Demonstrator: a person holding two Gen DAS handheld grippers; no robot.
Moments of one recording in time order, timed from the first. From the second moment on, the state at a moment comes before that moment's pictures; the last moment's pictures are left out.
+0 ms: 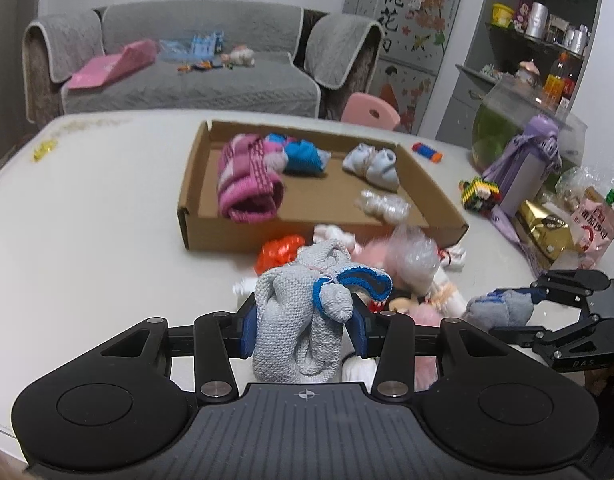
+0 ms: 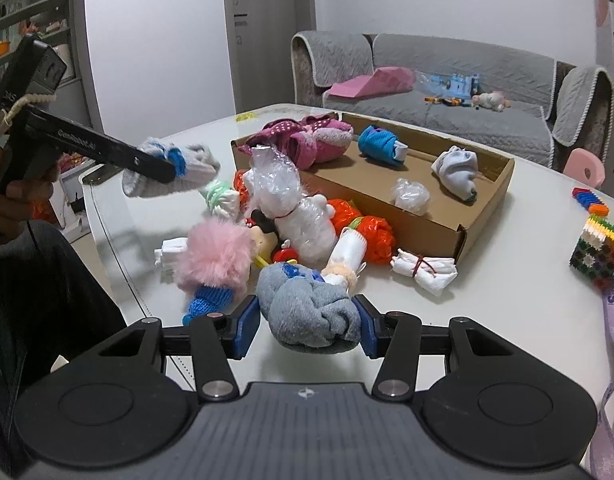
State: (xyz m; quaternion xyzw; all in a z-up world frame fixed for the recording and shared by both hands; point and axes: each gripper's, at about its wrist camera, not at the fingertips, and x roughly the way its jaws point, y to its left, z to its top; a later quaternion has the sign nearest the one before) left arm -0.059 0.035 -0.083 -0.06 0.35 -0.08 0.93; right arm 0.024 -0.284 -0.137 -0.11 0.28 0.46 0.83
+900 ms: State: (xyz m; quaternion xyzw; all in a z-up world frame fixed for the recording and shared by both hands) left arm -0.028 0.035 0.000 -0.02 0.28 -0.06 0.96; right arm 0.061 -0.338 -0.090 0.02 0.20 0.41 0.89
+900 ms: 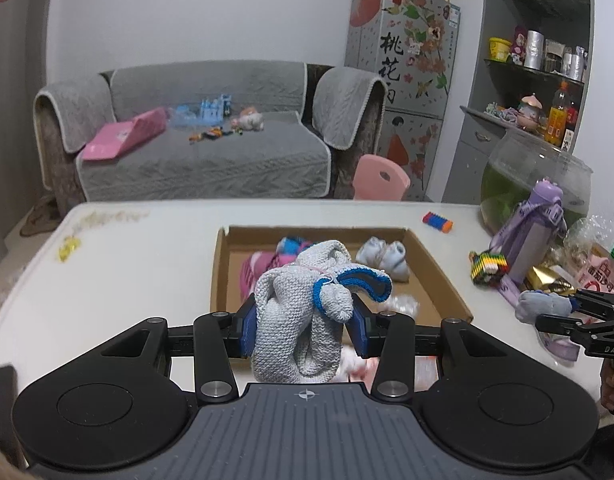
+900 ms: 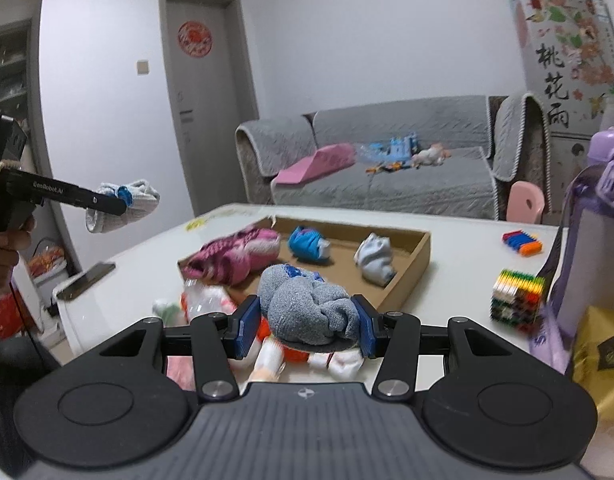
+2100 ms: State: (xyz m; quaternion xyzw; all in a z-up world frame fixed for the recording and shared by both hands) left arm 0.161 -0.015 -0.073 0.00 0.39 -0.05 0.92; right arm 0.200 -0.228 -0.107 -0.03 0.26 0.42 0.87
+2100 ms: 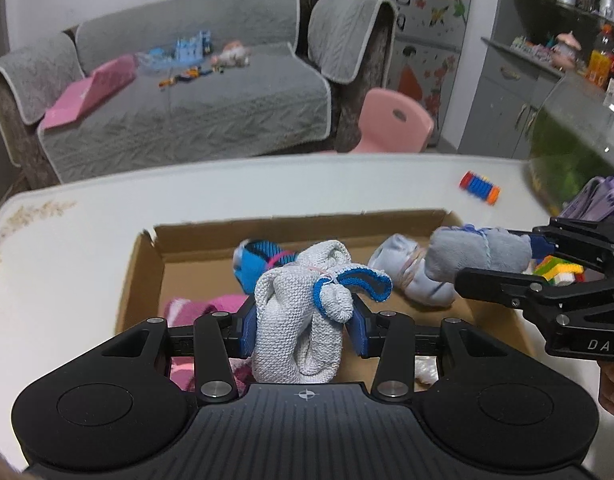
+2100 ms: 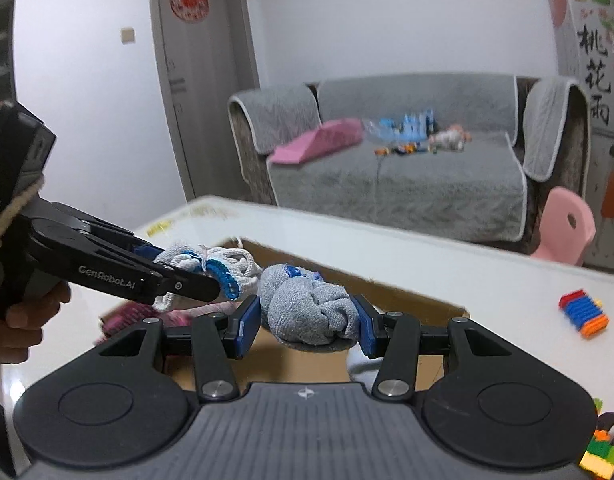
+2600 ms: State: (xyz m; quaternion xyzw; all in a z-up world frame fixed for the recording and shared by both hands) left arm 0.183 -0.026 -0.114 0.02 0.43 -0.04 0.90; right arm 0.194 -0.204 -0.121 -0.09 0.30 0.39 0.87
